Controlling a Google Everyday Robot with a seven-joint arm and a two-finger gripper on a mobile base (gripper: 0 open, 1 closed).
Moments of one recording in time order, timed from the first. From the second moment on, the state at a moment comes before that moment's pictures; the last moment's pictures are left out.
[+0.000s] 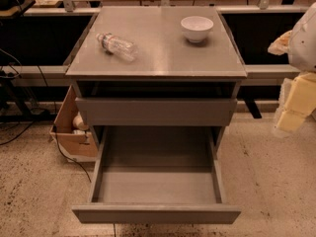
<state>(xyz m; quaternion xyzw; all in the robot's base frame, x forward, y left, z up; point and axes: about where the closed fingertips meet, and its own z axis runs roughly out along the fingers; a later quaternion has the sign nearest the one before) 0.438 -0.216 0.977 -0.60 0.78 -0.04 0.16</state>
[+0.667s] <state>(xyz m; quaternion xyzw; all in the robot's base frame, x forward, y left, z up) 0.439 -0.222 0.955 -0.60 0.78 -0.03 0.16</state>
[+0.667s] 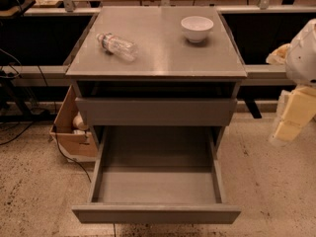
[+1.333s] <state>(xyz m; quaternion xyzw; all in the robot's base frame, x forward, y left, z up) 0.436 -0.234 0.847 -0.63 0.76 0.02 0.17</state>
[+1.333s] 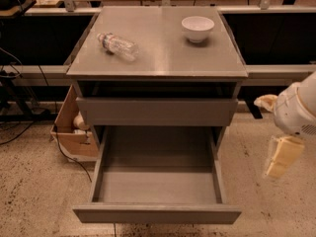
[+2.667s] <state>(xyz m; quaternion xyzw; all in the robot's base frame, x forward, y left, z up) 0.398 -0.241 0.662 -0.65 0.73 0.14 0.13</state>
